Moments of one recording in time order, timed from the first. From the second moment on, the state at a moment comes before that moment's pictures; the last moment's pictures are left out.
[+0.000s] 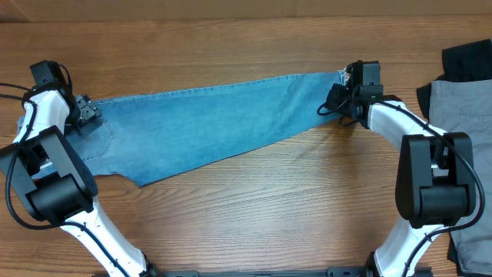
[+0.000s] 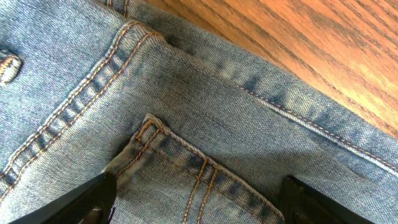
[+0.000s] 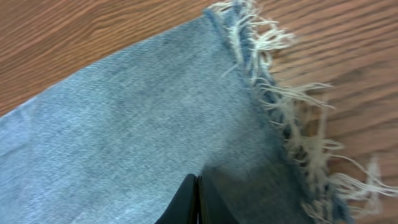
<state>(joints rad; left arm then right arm) 0.45 2.18 1.59 -0.67 -0.20 -0.26 0.05 1.99 1.19 -0.18 -0.12 0.39</state>
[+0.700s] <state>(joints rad) 0.45 2.18 1.59 -0.68 -0.15 -0.26 -0.13 2.05 1.26 -0.34 -0.10 0.46</state>
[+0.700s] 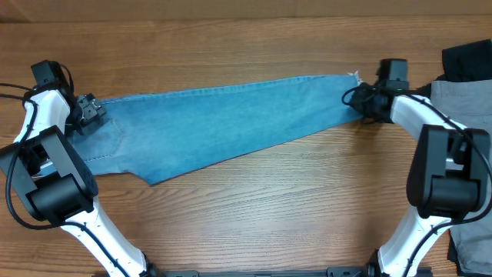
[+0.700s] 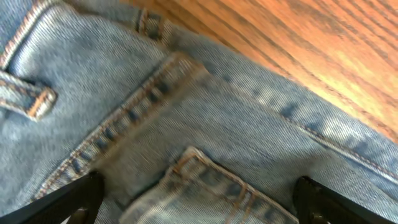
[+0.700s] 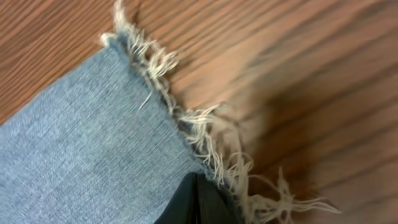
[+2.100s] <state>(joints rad) 0.47 2.19 1.74 -0.92 -0.09 -0.17 -0.25 1.57 1.09 -0.62 0.10 0.53</state>
